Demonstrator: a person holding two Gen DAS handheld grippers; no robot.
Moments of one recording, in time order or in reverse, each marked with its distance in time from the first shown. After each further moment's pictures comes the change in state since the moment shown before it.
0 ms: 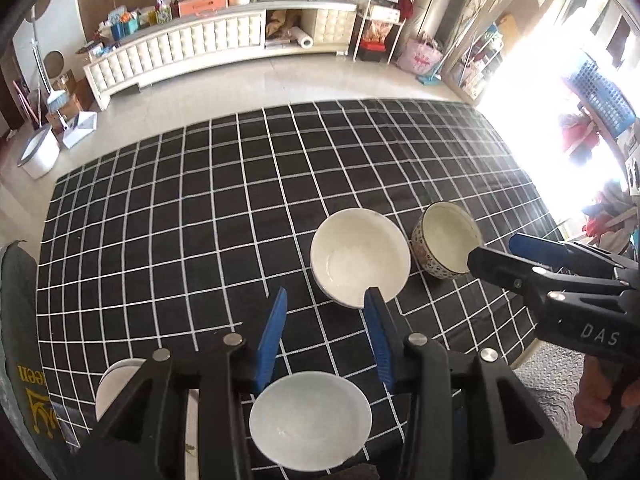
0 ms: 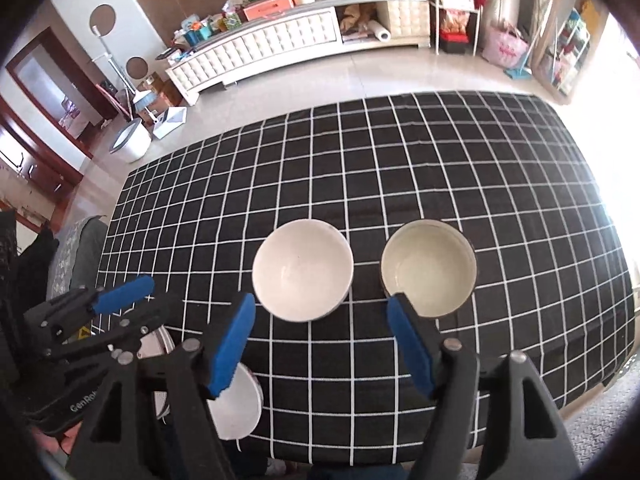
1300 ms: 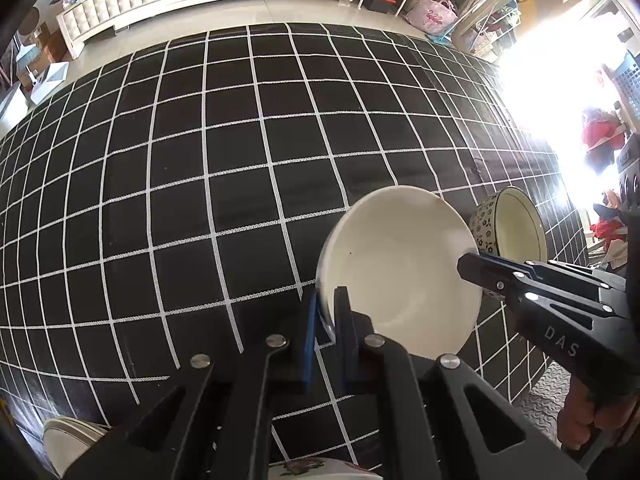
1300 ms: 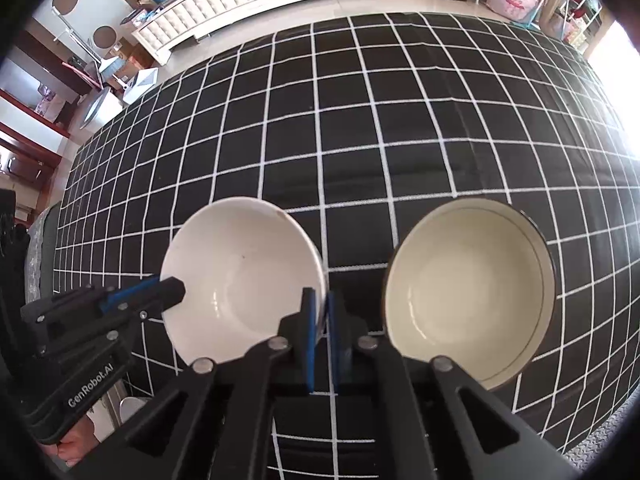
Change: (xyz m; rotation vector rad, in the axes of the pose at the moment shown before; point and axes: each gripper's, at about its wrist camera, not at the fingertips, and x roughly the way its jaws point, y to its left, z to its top) left arm 0.146 0.030 0.027 -0.053 0.178 -0.076; right arm 0.109 -0.031 0.013 0.028 0.180 -0.042
